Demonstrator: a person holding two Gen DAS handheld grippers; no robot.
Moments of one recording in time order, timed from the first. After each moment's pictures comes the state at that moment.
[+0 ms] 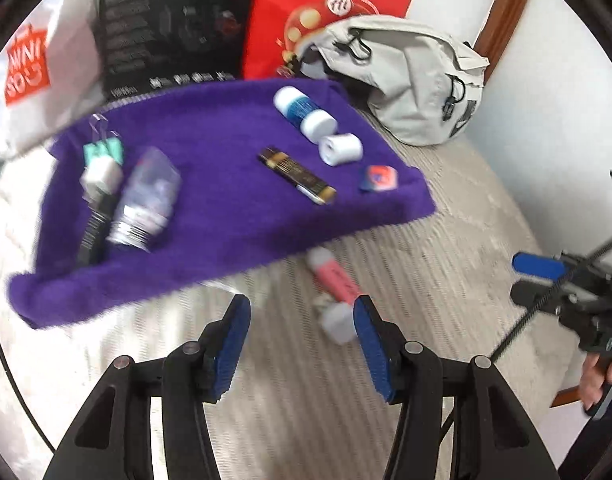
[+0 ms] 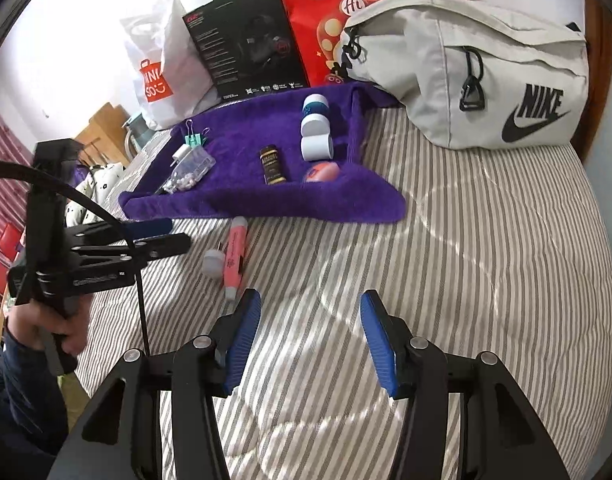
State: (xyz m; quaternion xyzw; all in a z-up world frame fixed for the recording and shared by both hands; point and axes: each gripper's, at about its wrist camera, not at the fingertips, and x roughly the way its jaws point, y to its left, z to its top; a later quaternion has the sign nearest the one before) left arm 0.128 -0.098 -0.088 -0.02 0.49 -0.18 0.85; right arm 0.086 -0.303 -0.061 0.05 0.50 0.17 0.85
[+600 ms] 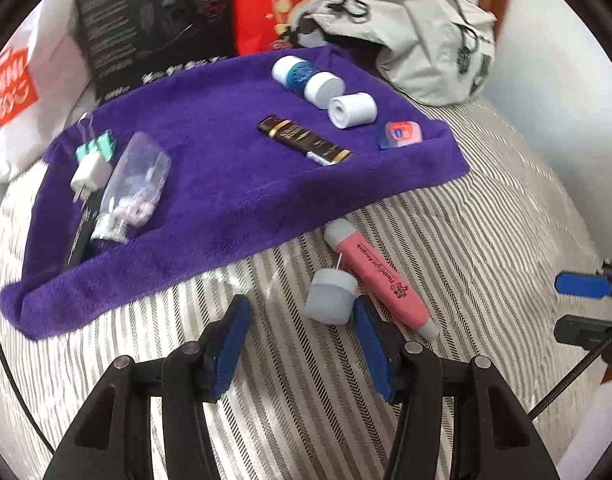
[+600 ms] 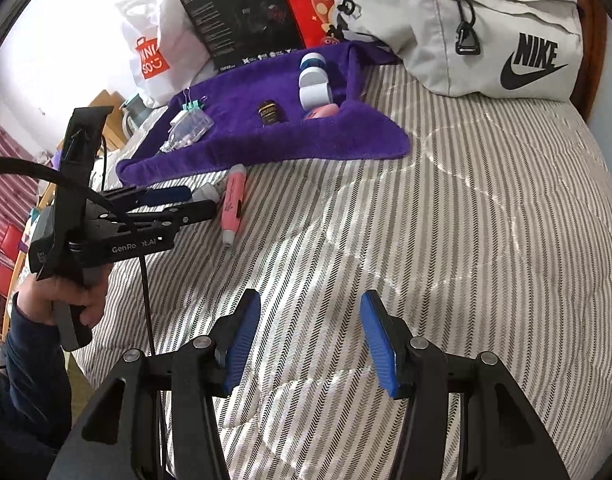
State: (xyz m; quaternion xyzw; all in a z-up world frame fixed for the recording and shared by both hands) left arm 0.128 -0.112 -0.116 0.08 0.49 -0.15 0.85; right arm 0.065 -0.298 -0.093 0.06 0.53 0.17 0.83
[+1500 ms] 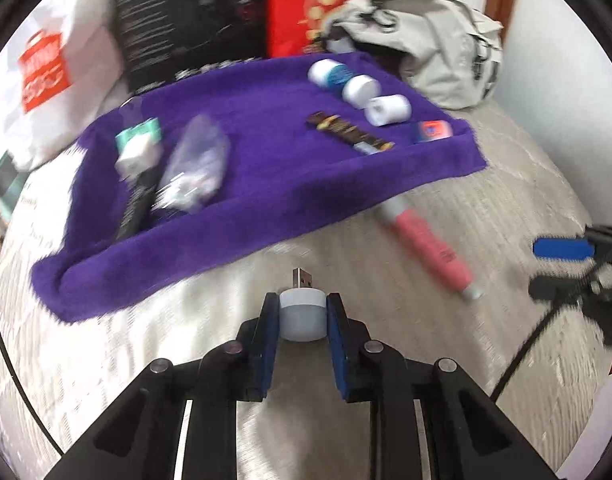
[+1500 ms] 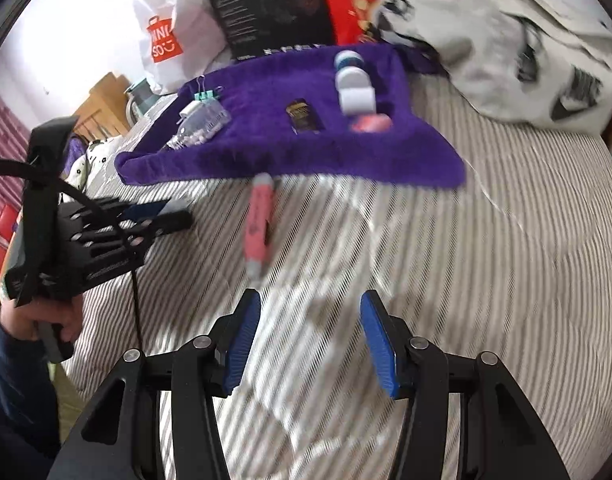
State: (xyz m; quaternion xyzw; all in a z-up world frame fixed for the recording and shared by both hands) left arm 0.122 -0.063 -0.108 0.07 0.49 -0.13 0.86; right arm 0.105 -0.247 -0.101 0.03 0.52 0.19 0.83
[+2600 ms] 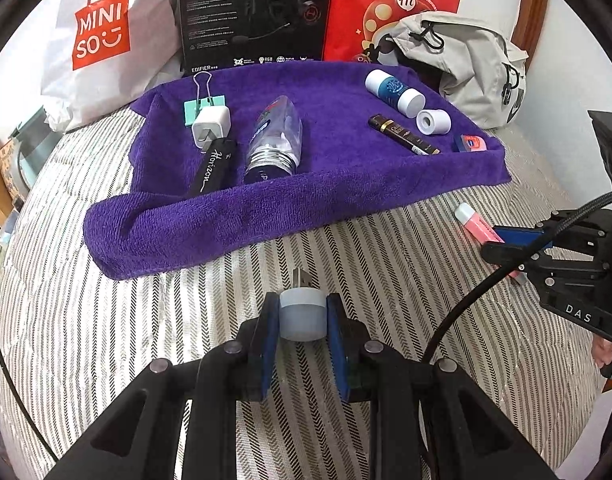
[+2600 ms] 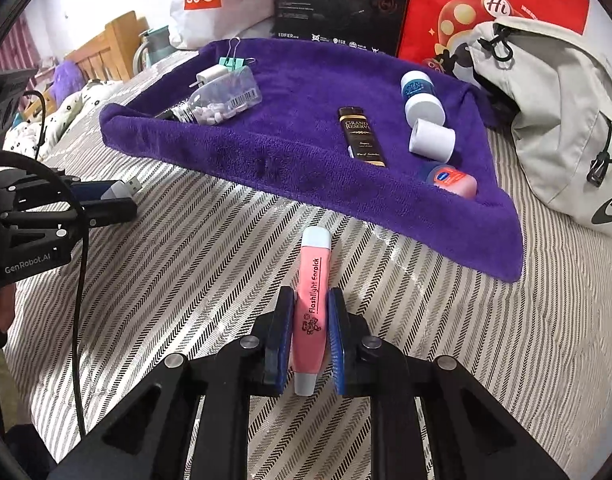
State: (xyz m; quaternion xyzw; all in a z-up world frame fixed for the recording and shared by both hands) left arm 0.111 -0.014 -0.106 0.03 0.48 -0.10 0.87; right arm 0.130 -0.184 -0.119 -0.12 0.50 0.19 0.84
